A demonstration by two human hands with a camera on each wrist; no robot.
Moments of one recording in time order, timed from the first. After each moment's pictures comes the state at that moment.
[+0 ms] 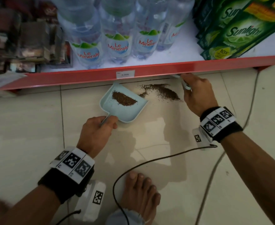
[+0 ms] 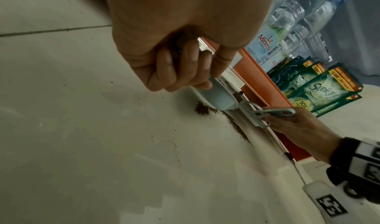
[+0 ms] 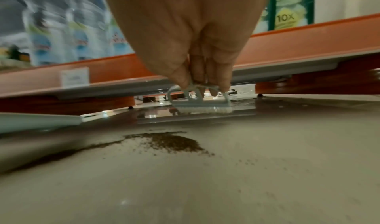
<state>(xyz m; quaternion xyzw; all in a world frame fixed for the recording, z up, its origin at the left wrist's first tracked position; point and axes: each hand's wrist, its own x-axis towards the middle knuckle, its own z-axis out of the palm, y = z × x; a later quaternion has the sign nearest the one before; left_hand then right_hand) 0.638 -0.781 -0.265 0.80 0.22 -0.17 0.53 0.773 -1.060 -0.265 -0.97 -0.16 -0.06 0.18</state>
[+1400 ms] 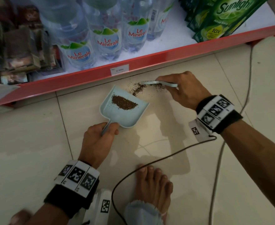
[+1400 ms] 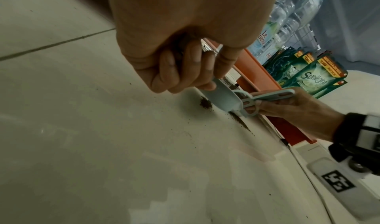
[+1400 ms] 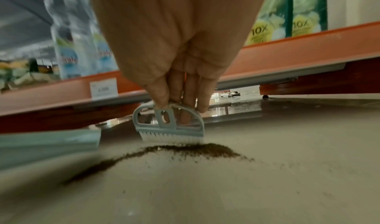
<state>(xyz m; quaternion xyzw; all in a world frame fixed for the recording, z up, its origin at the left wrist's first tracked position) 0.622 -0.759 -0.286 0.81 0.20 -0.16 0.53 0.747 -1.027 -0.245 -0.95 -0.22 0.05 0.21</state>
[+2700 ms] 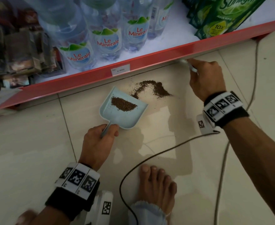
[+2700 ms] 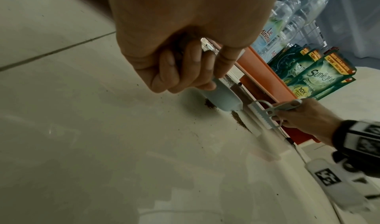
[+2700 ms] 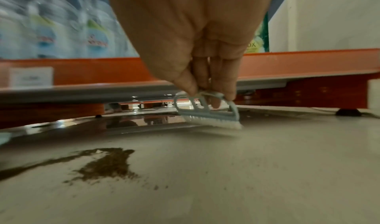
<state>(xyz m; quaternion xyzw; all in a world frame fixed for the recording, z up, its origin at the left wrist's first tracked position) 0.622 -0.754 -0.288 0.81 0.20 -0.16 0.52 0.762 -1.061 -0.260 -0.99 -0.02 -0.05 0.11</state>
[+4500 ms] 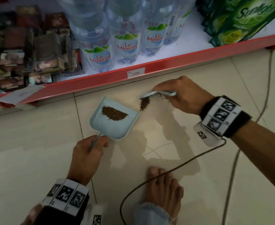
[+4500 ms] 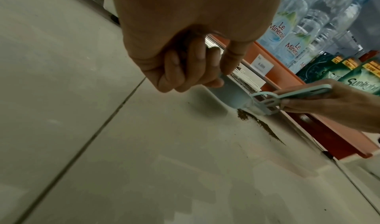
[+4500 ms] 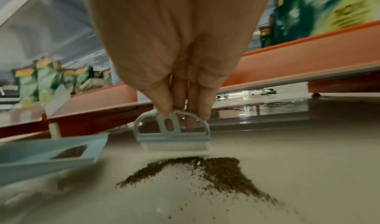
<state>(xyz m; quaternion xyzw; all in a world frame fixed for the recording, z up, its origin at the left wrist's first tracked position) 0.585 -0.705 -0.292 0.78 0.26 -0.13 0.56 0.751 -0.988 -0.242 -0.91 -0.32 0.12 0.23</state>
